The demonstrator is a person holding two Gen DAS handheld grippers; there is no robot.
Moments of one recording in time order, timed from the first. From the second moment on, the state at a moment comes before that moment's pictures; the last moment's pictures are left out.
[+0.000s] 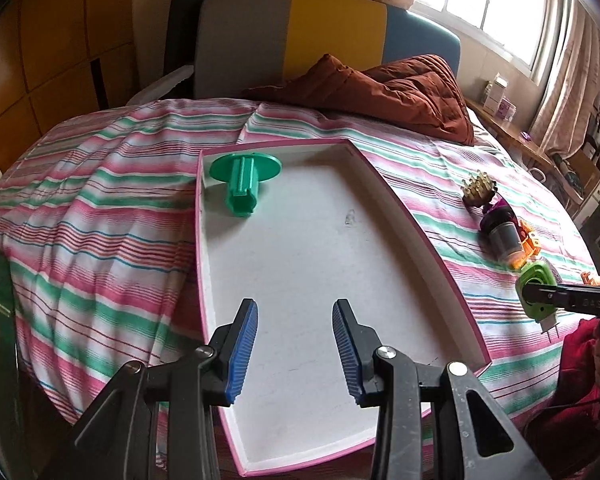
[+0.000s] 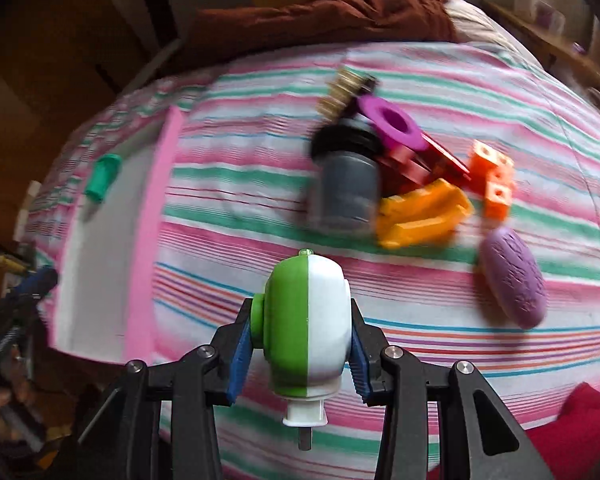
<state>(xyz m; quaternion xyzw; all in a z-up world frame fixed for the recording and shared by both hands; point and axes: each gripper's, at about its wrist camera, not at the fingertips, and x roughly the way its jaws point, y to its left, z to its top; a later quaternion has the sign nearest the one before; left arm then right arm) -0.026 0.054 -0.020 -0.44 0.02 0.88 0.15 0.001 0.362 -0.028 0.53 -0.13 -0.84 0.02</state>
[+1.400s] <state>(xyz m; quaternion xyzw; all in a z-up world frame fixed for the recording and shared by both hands) -0.034 -0.020 -0.035 -0.46 -0.05 0.88 0.07 -0.117 0.129 -0.011 0.49 -0.11 -0.84 0.20</state>
